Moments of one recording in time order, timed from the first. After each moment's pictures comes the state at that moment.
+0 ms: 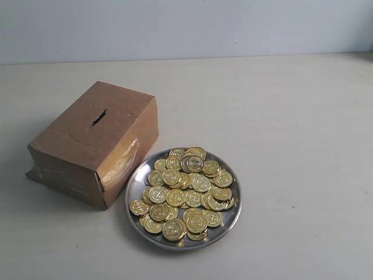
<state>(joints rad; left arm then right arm) 0.05 0.00 0.00 -0.16 0.36 0.25 -0.04 0.00 0.00 0.44 -0.01 0.11</state>
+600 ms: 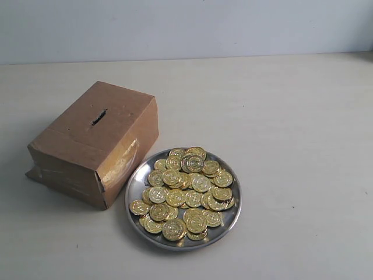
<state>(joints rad) 0.05 0.00 0.00 -0.16 0.36 0.25 -0.04 0.06 -0.34 0.55 0.38 -0.06</state>
